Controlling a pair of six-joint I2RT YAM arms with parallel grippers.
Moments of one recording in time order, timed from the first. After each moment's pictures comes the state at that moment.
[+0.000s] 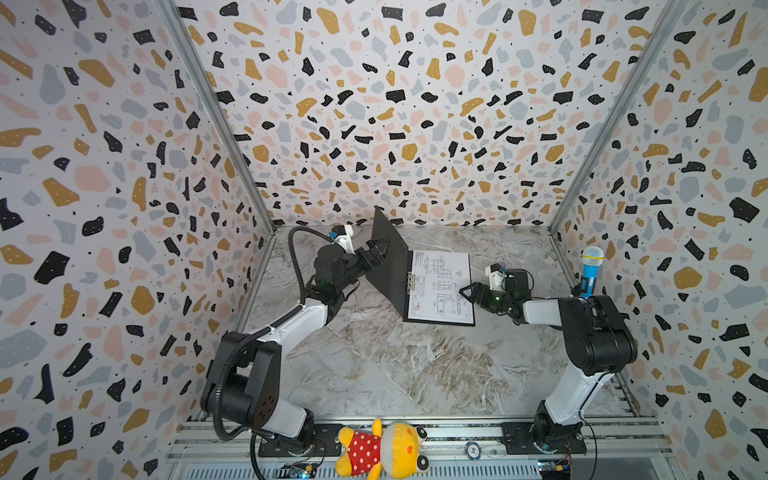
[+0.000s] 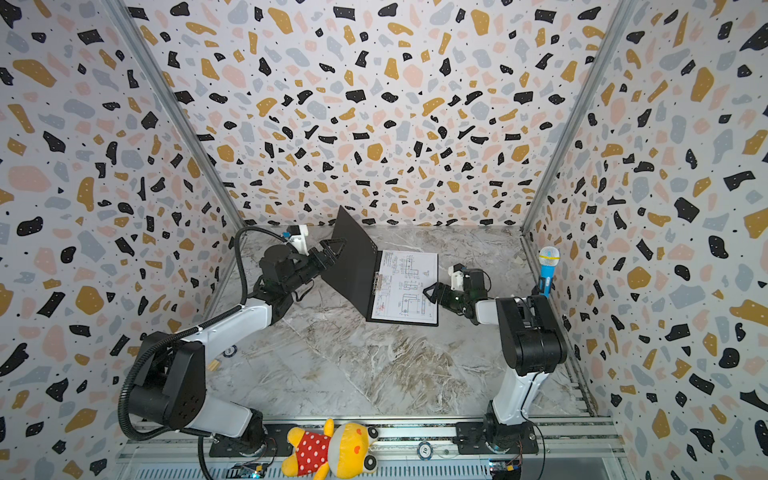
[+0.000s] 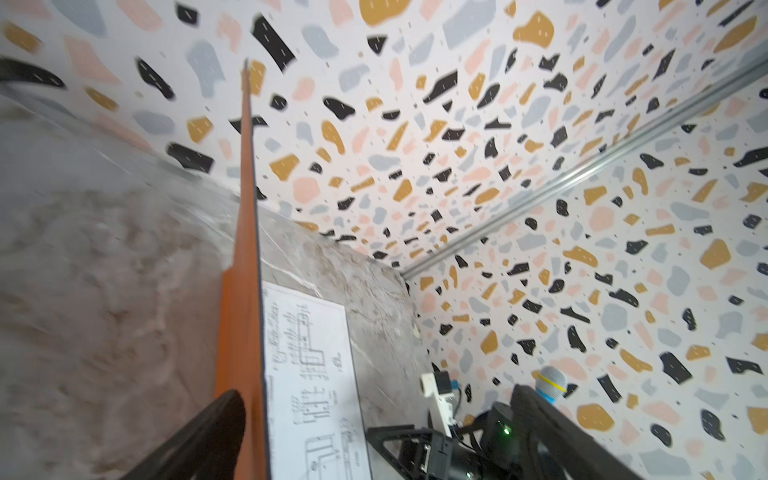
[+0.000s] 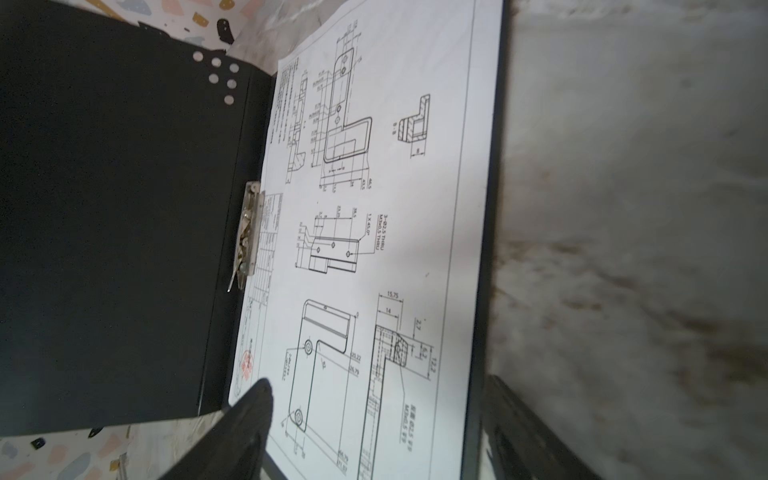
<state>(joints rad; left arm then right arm) -0.33 1.49 0.88 0.48 0.40 -0.87 0.15 1.80 0.78 0.27 -0.60 0.52</state>
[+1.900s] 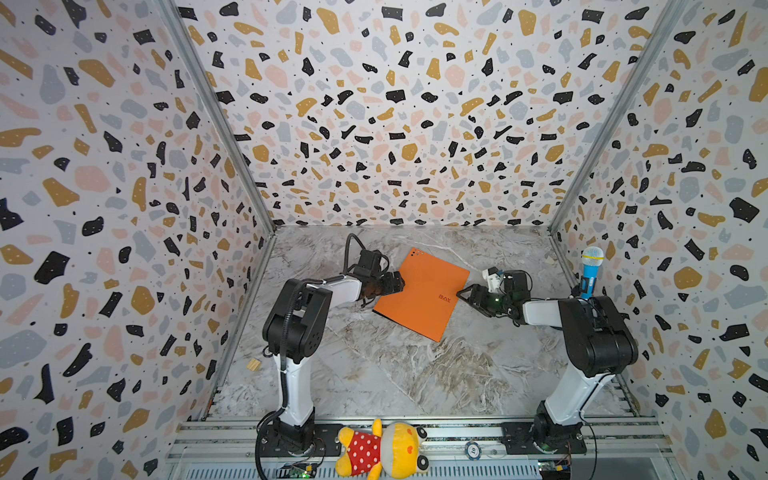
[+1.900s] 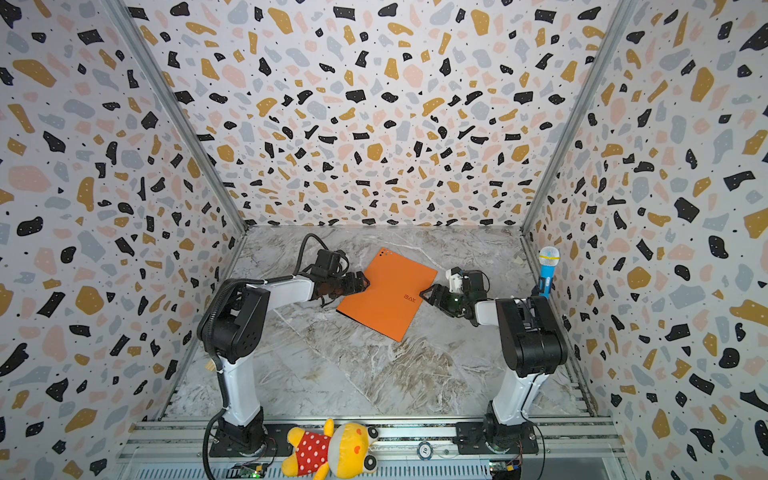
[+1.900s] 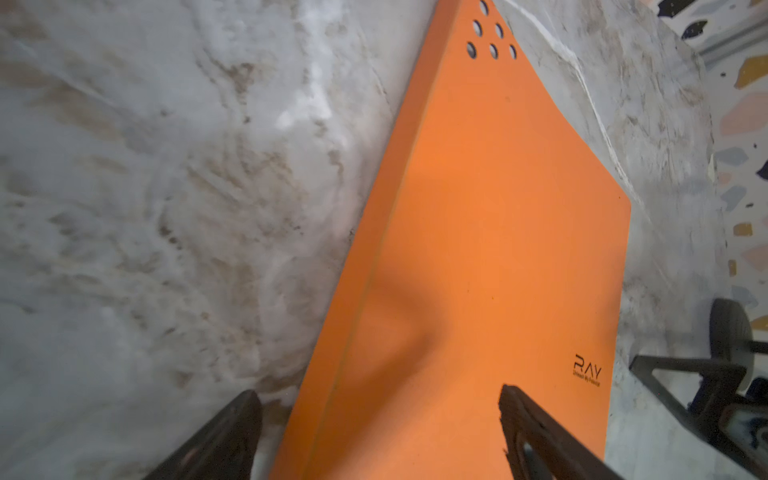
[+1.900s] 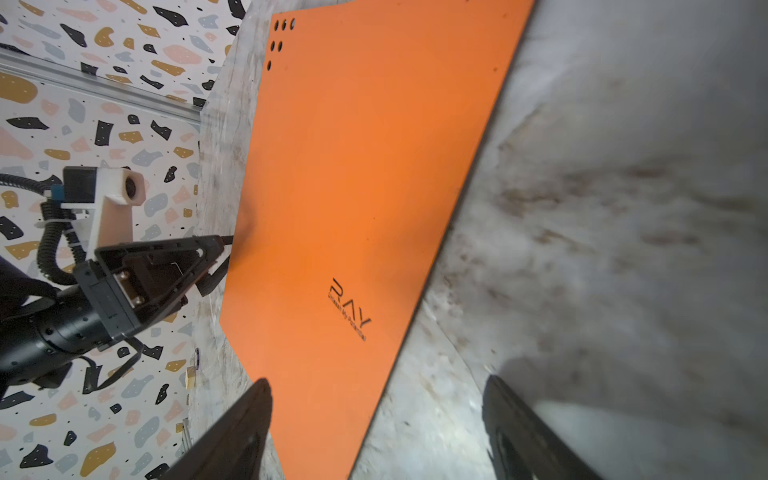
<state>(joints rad) -0.40 1.99 1.20 -0.08 0.28 -0.50 0.16 1.82 0.81 0.24 -0.67 0.60</state>
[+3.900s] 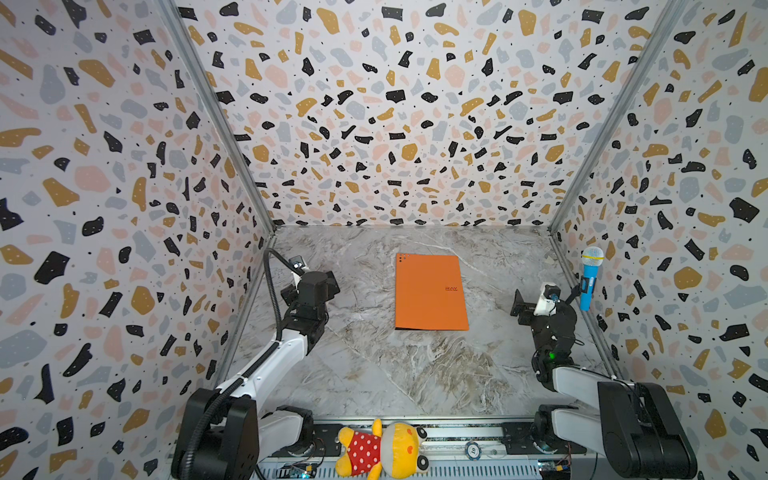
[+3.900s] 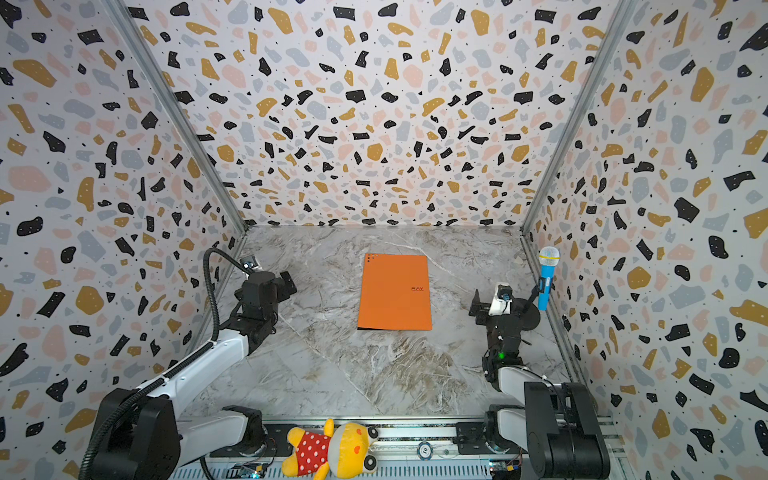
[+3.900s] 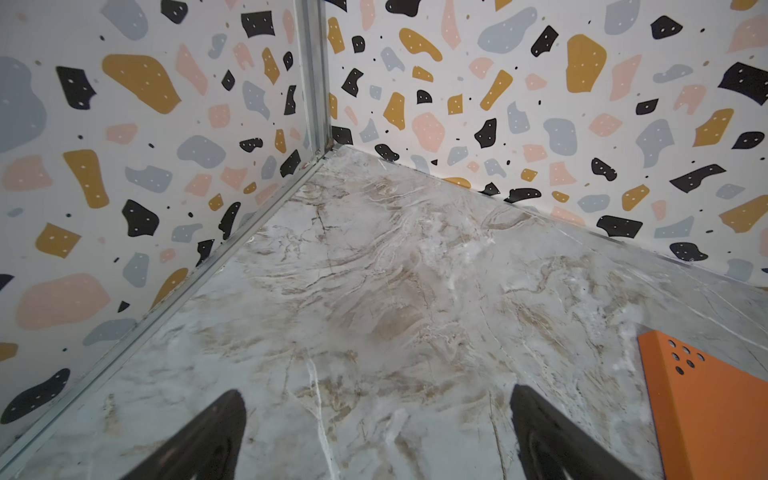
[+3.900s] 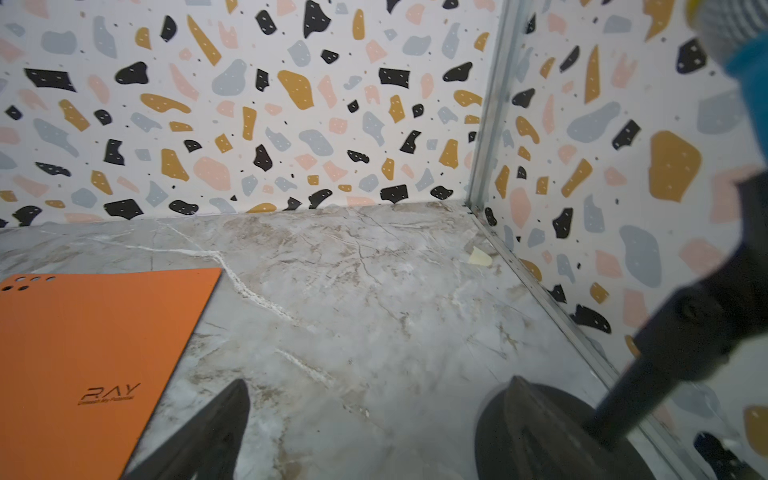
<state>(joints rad) -0.20 1.19 0.64 0.10 -0.52 -0.34 -0.01 1.21 0.12 0.98 0.10 0.01</state>
